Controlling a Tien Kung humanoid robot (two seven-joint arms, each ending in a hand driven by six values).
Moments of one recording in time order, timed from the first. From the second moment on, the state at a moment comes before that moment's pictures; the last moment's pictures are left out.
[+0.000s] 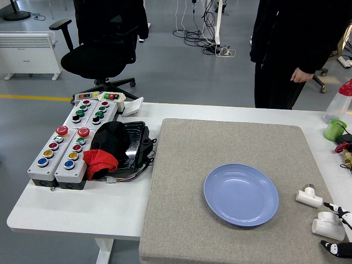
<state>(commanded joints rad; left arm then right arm) -0.24 0.03 -1.18 -0.30 1.63 0.03 0.55 -0.07 -0.43 1.42 1.57 -1.74 0.10 -0.23</state>
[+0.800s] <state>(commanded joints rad) -0.25 0.03 -1.15 -0.30 1.59 0.04 0.55 0.05 -0.43 1.36 1.61 -1.73 0.07 -0.22</state>
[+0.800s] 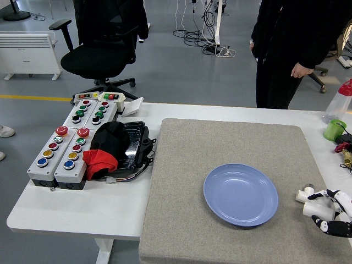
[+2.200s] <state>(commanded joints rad) -0.23 0.02 -1.14 -0.31 1.57 0.03 0.56 0.42 -0.27 1.03 1.36 -1.67 -0.07 -0.16</state>
